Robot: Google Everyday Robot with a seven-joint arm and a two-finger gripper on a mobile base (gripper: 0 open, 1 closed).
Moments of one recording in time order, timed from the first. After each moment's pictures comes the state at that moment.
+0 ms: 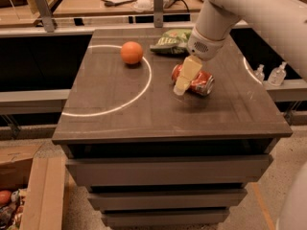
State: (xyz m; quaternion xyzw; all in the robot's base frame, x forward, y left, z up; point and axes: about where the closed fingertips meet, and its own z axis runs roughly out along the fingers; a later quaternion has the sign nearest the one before) arm 0.631 -0.122 0.876 -0.49 0.86 0.02 0.14
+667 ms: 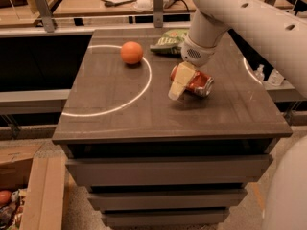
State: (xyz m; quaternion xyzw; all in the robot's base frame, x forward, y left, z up) arm 0.639 -0.105 0.848 -0.49 0.86 0.03 0.12
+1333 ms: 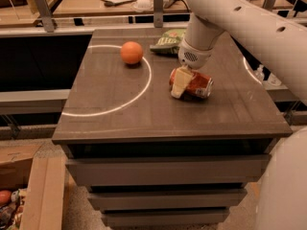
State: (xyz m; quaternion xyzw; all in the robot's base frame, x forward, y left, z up) arm 0.639 -0.100 0.838 -0.51 0.86 0.03 0.10
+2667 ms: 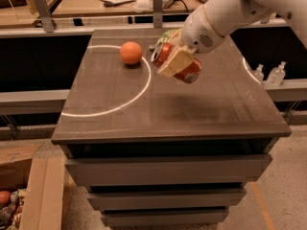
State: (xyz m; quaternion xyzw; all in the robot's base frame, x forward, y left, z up) arm 0.594 -0.037 0.943 -0.63 0.68 0.18 0.32
